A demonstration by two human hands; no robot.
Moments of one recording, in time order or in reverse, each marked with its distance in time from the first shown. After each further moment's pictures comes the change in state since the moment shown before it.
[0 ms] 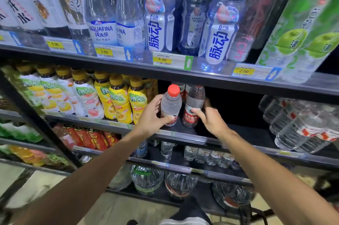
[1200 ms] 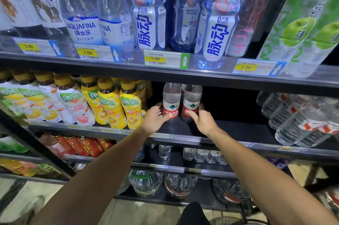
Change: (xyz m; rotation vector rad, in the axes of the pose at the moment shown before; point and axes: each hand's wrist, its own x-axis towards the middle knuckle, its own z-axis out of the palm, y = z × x) left_hand 0.052 -0.064 0.022 0.066 -0.091 -0.268; right_hand 0.010 0.008 0.031 0.020 -0.032 0.305
